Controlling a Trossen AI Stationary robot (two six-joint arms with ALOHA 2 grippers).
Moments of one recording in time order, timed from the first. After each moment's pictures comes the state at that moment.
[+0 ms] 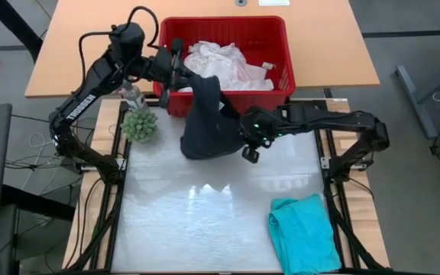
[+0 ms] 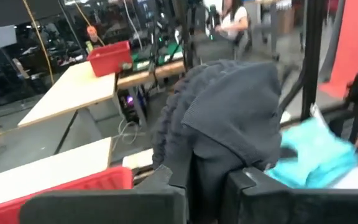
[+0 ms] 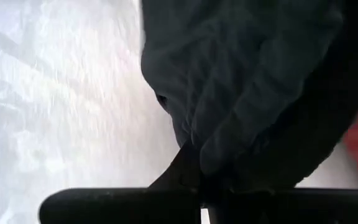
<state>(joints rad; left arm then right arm) 0.63 1.47 1.91 -0.59 0.74 0.40 -0.07 1.52 1.60 -1.00 0.12 0.23</state>
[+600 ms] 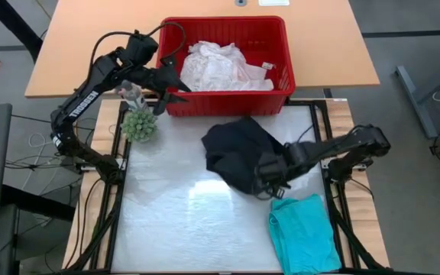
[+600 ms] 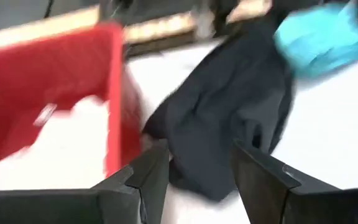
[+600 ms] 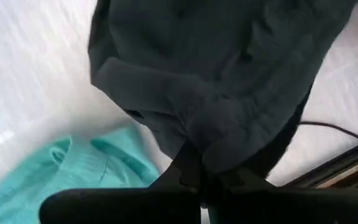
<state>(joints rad) 0.72 1.47 1.84 -1.02 0.64 0.62 0.29 1.59 1.55 -1.54 0.21 0.70</state>
